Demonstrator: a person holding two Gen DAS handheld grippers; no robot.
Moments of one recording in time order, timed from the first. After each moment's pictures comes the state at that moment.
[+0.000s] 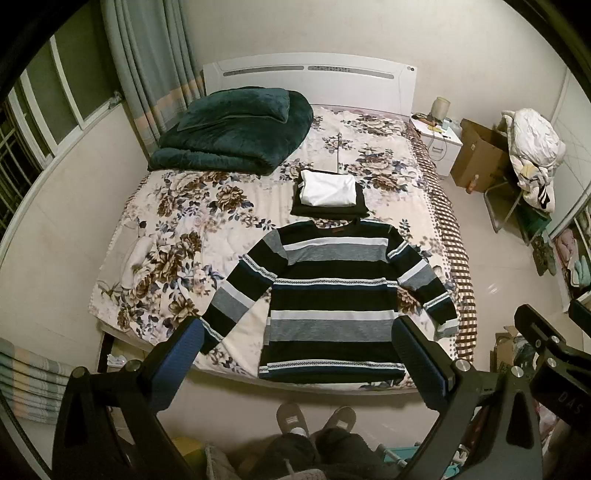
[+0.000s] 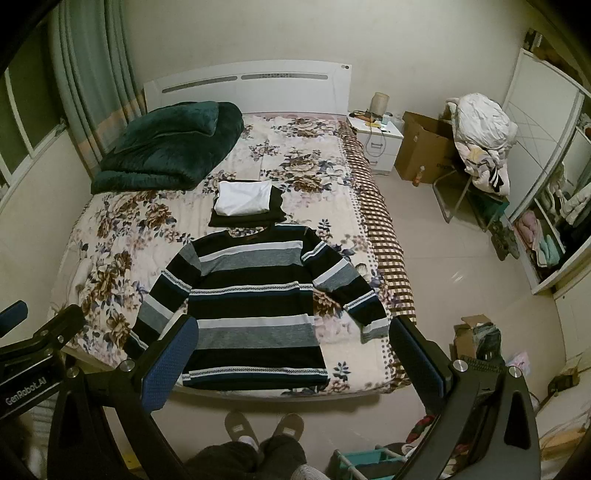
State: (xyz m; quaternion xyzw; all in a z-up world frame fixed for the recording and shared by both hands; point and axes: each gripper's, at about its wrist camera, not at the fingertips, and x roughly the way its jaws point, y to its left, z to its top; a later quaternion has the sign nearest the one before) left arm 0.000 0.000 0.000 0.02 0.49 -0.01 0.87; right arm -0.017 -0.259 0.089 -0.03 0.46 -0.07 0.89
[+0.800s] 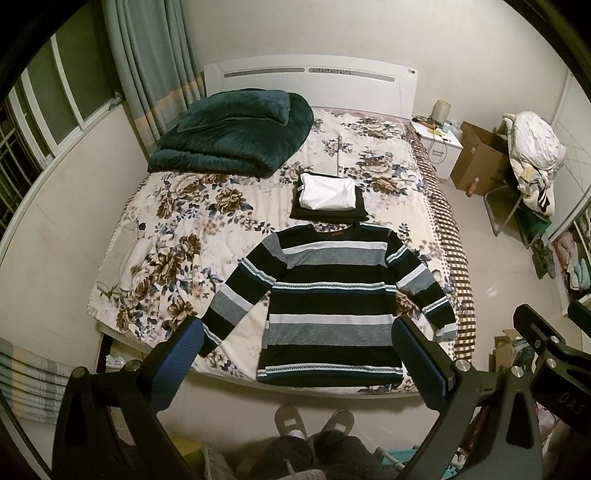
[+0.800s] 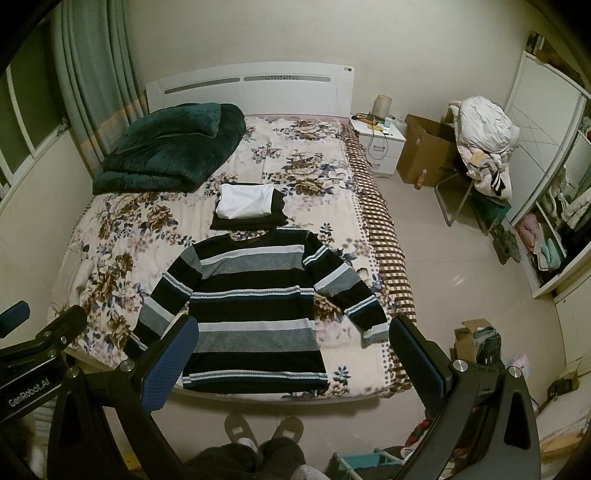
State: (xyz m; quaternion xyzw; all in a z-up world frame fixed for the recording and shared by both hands) left arm 0.000 0.000 0.000 0.02 0.49 -0.01 0.87; right arm -0.015 -0.261 0.088 -0.03 0.46 -0.07 0.89
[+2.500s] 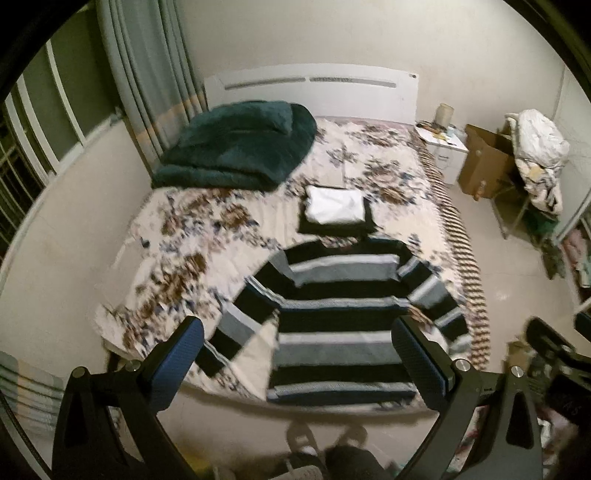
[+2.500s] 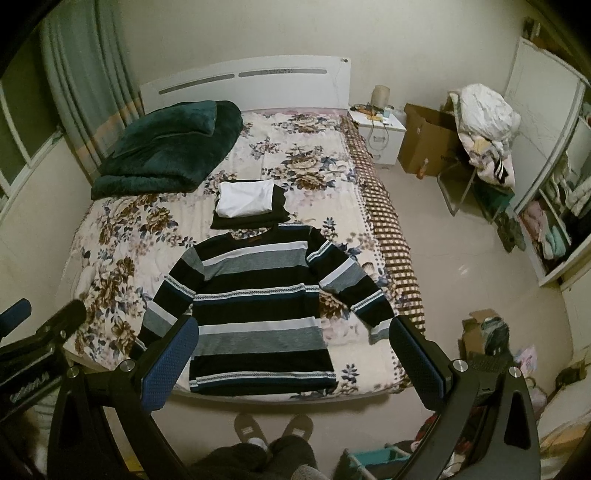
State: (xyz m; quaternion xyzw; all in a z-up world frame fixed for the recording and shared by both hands) left arm 0.050 0.002 -0.013 0.04 0.46 0.00 0.89; right arm 0.022 -0.256 0.087 0.00 0.47 -0.07 0.88
